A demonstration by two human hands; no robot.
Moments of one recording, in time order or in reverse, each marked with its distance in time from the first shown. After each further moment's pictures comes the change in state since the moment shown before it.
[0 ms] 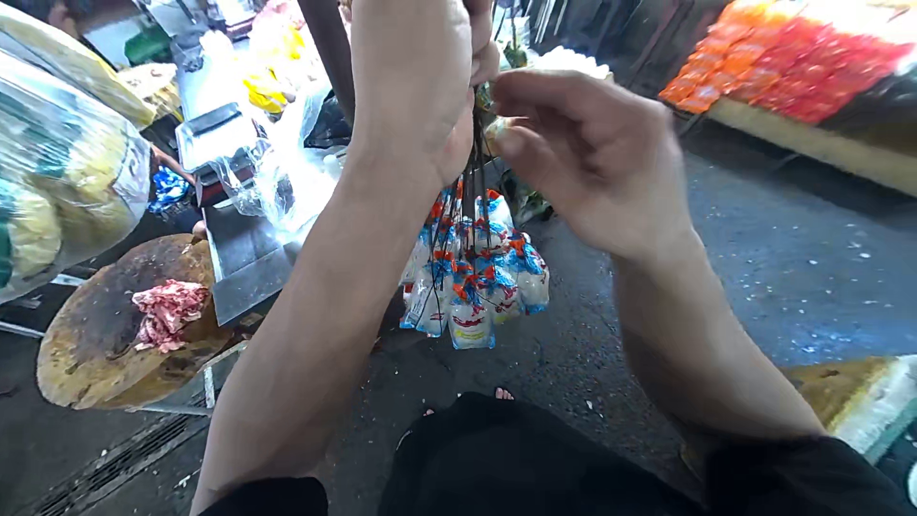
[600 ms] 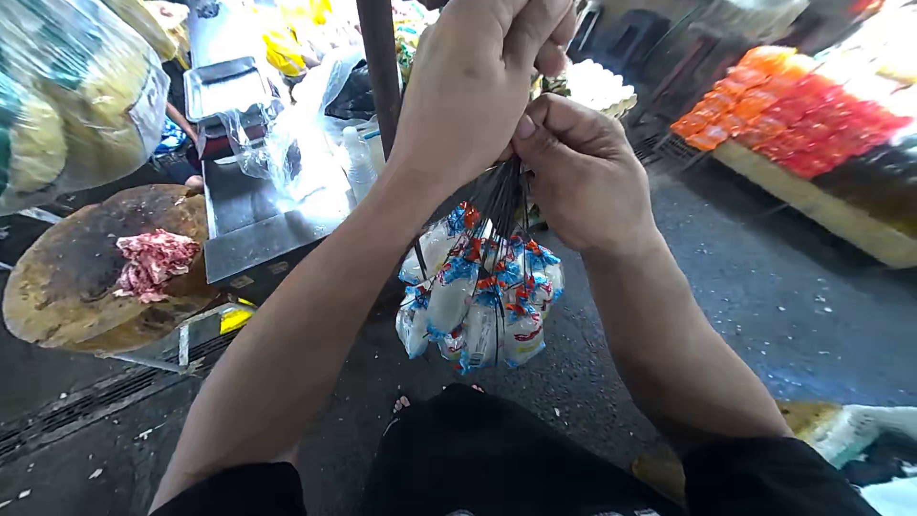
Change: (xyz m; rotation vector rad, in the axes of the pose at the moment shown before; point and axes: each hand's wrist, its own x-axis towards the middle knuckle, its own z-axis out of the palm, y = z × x) left_hand -0.013 -0.009 -0.049 0.894 -0.184 0.246; right_hand 0.010 0.017 0.042 0.446 -0.088 0.173
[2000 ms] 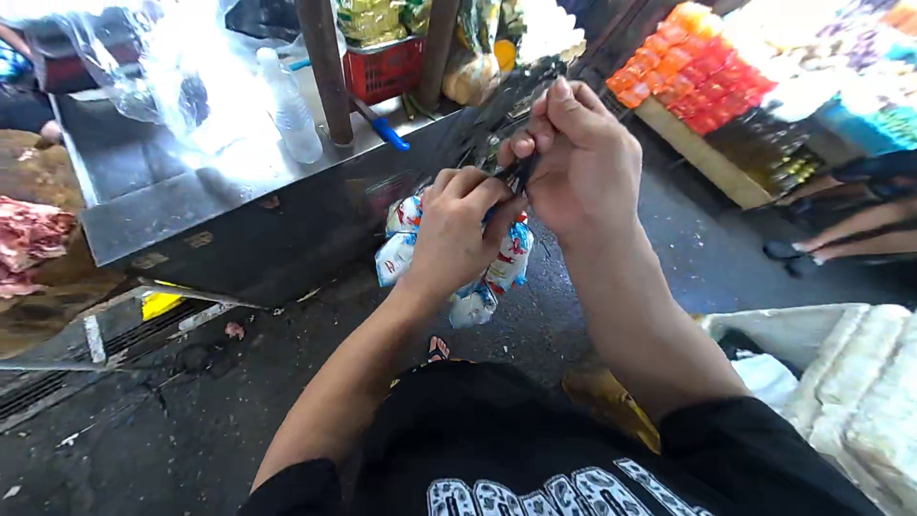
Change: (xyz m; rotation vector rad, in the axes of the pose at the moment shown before) left_hand -0.143 -0.067 0.116 0.039 -0.028 -0.030; right_hand -0.048 0.022 -0.012 0.383 0.499 0.417
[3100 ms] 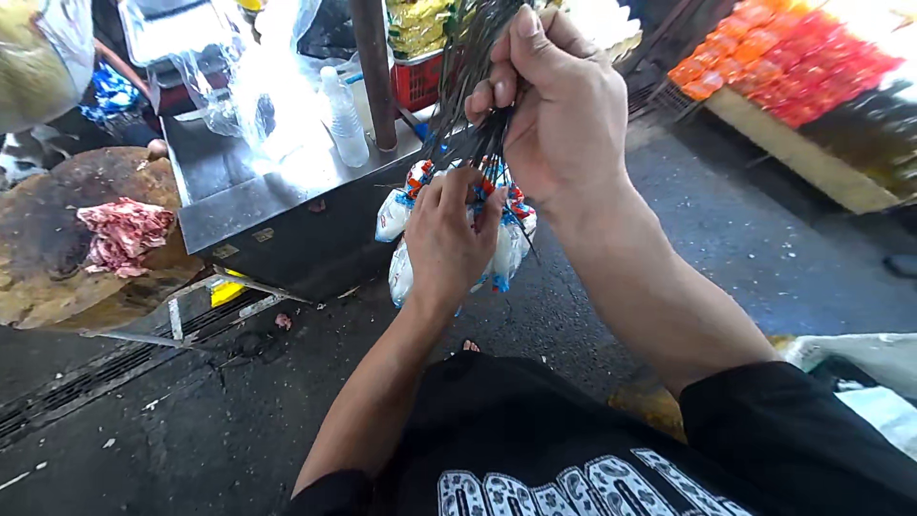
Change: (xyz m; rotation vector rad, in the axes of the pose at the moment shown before) left_hand -0.025 0.011 -0.040 0.263 0.267 -0.181; right_hand 0.009 -0.002 0.081 0.079 -0.141 -0.090
